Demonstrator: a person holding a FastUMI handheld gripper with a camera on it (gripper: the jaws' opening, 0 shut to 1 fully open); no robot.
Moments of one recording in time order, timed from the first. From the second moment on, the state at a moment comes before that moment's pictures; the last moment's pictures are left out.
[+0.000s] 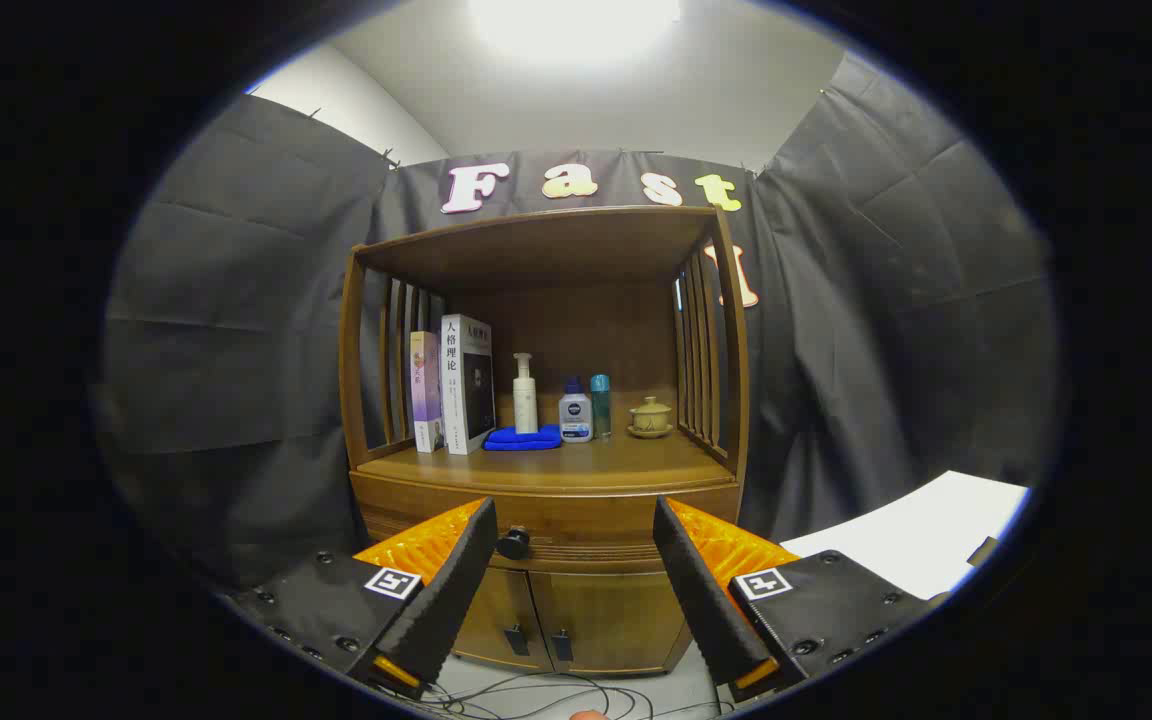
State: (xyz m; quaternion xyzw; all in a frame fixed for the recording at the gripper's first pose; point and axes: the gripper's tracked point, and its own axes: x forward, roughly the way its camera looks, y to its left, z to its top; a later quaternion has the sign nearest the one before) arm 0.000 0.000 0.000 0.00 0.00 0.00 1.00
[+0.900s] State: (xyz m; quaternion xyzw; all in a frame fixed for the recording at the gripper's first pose) arm 0.016 0.021 -0.004 0.01 0.00 0.02 1.00
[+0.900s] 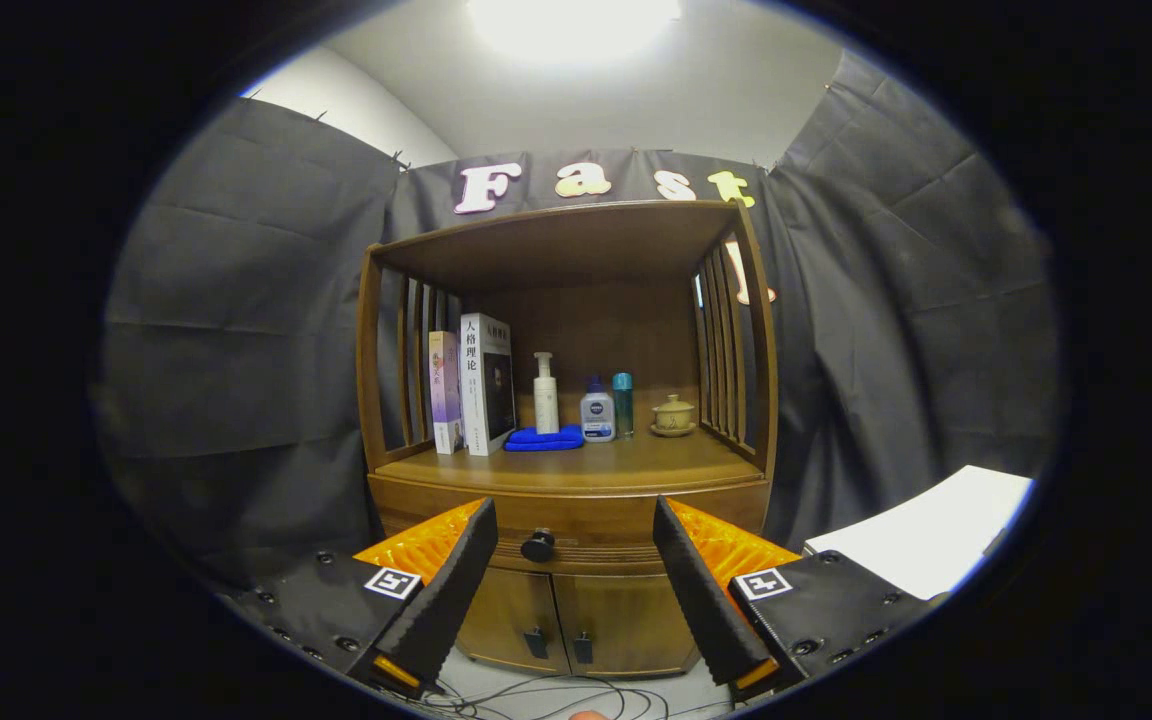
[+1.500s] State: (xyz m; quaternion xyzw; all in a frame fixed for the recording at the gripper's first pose) arm 0.100 0.054 -0.035 -0.01 0.03 0.04 1.00
